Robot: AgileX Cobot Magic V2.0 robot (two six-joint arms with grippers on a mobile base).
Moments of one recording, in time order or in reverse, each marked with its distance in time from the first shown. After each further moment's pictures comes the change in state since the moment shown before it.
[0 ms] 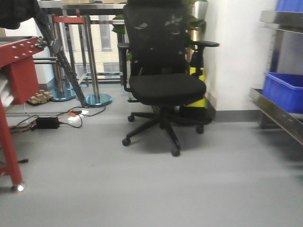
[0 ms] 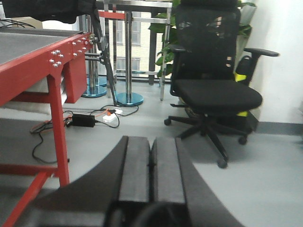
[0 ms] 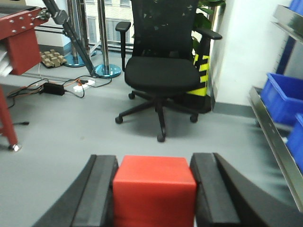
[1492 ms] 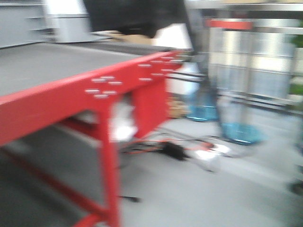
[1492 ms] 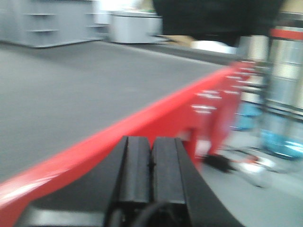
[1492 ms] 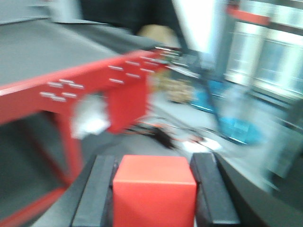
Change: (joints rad) left arm 0.000 0.000 0.000 0.000 0.000 0.000; right arm 0.000 0.000 0.000 0.000 0.000 0.000
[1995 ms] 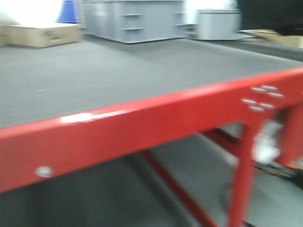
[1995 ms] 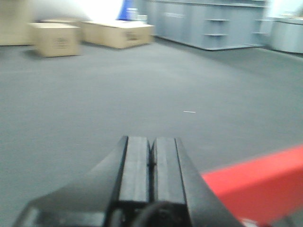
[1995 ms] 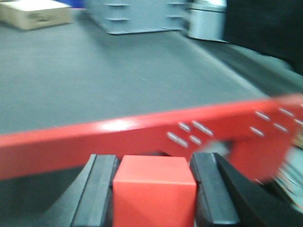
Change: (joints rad) left arm 0.000 0.000 0.000 0.000 0.000 0.000; right arm 0.000 0.000 0.000 0.000 0.000 0.000
